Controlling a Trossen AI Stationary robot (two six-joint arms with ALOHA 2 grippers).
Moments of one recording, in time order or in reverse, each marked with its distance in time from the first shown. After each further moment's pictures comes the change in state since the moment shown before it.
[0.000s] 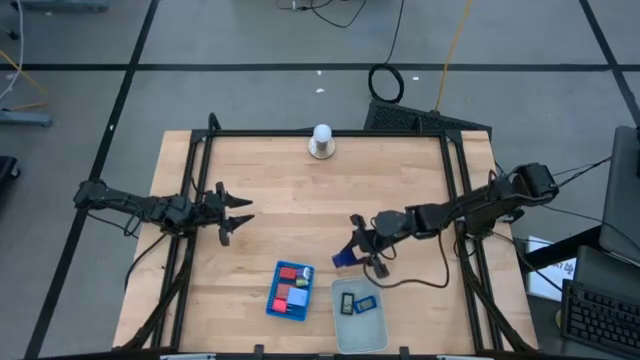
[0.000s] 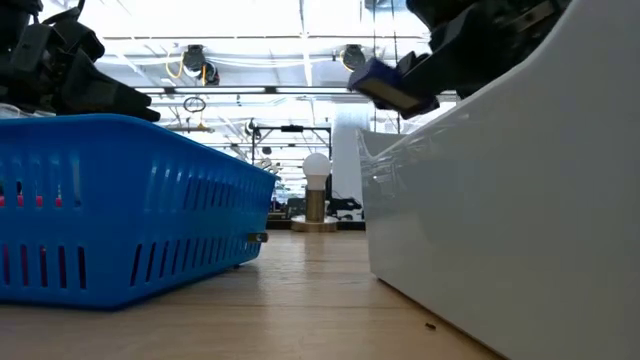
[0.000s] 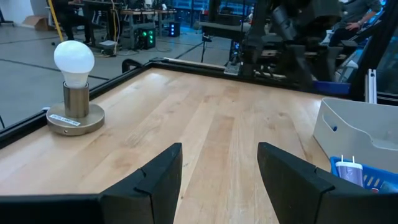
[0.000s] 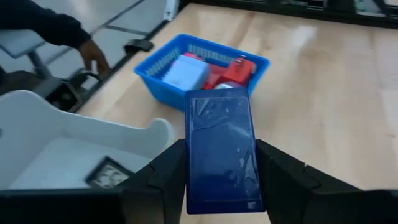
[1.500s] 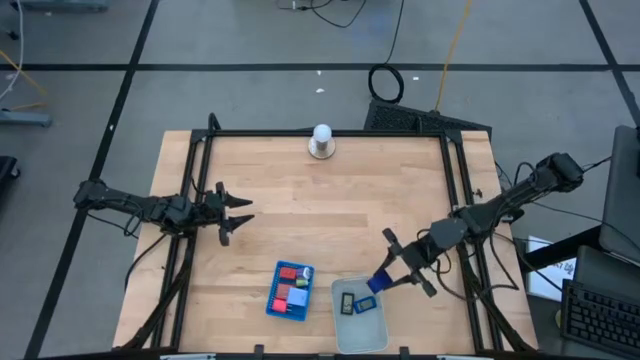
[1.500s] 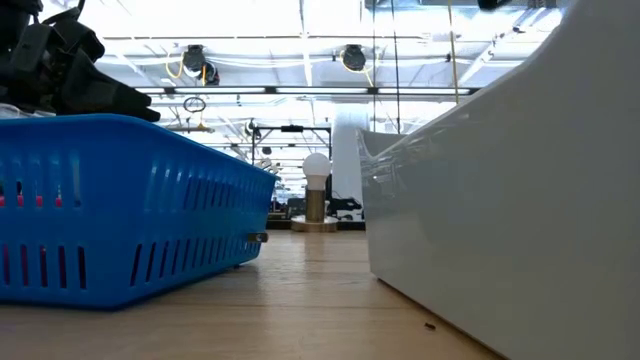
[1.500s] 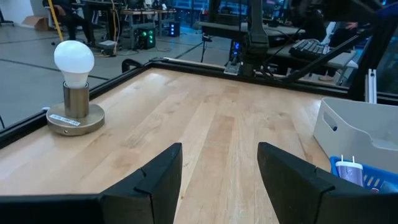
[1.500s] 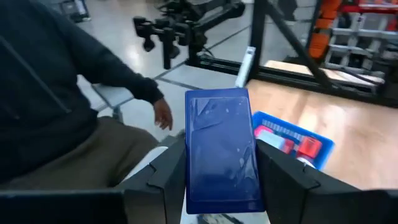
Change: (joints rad) left arm 0.000 0.000 0.000 0.000 0.000 0.000; right arm 0.278 -0.399 -0.054 -0.090 0.081 0.099
